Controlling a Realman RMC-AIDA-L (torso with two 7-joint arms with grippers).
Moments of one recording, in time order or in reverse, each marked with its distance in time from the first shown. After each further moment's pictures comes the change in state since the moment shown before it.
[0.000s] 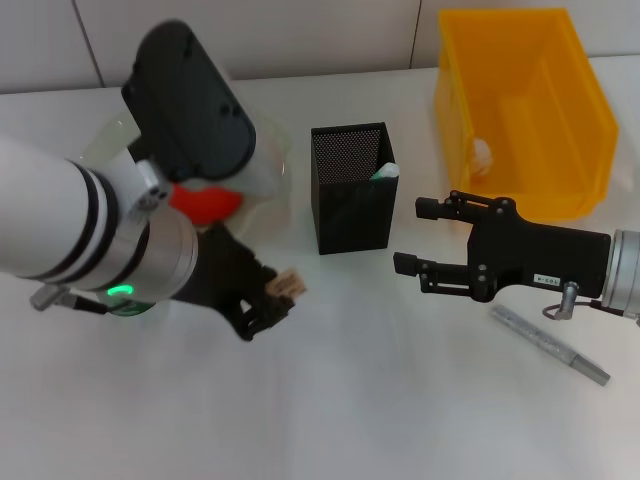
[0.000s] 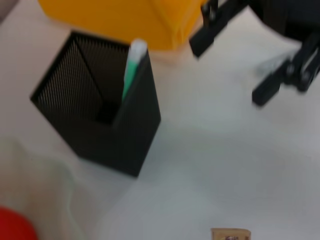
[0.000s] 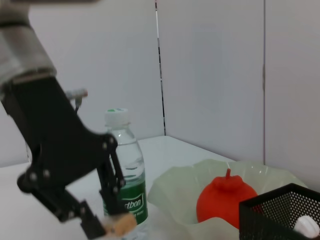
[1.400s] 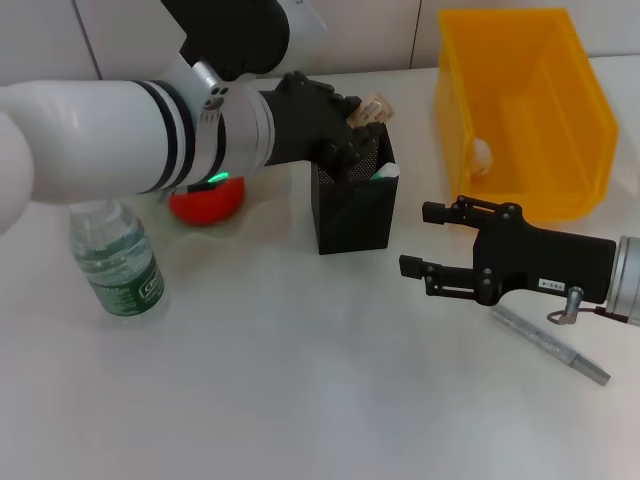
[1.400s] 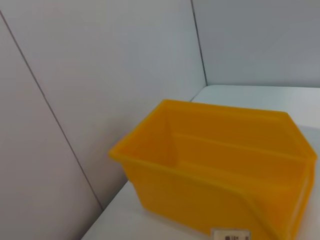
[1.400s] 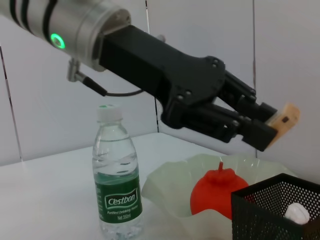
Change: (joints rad) left arm -0.065 -0.002 0.053 -0.265 -0.137 -0.698 0.114; right arm -0.016 0.000 0.002 0.005 0.004 0.011 0.005
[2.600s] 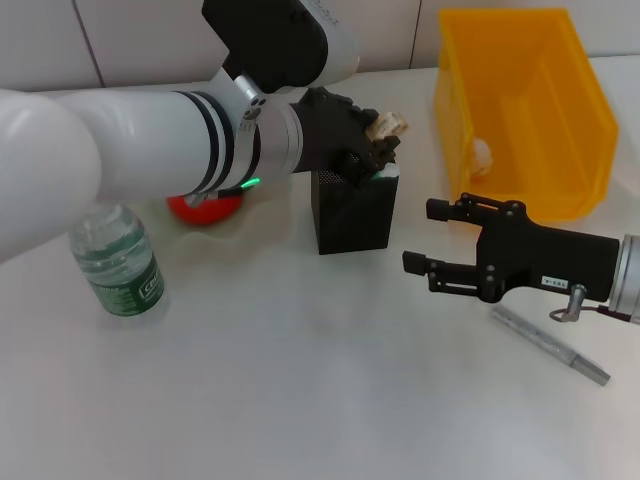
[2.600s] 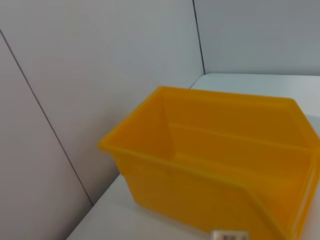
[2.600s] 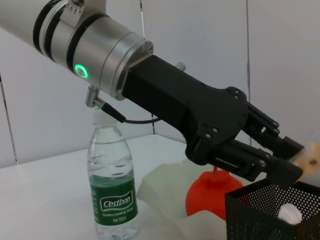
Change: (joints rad) left arm -0.105 -0.001 0.051 -0.189 -0.045 -0.111 -0.002; right arm -0.002 0.000 0.012 0.000 0.000 0.000 0.003
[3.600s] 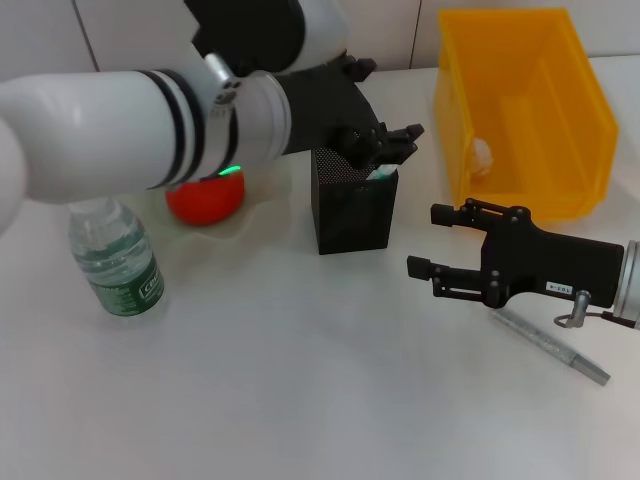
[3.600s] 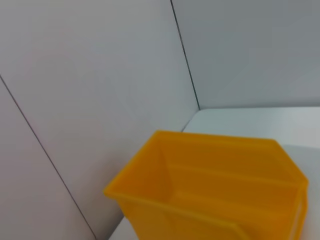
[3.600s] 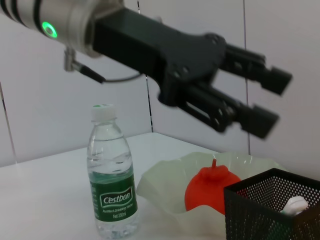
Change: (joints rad) left arm 0.111 0.010 -0.022 0.230 0.011 0.071 0.057; right arm -0.013 0.000 0.000 0.000 0.000 -0.002 0.000
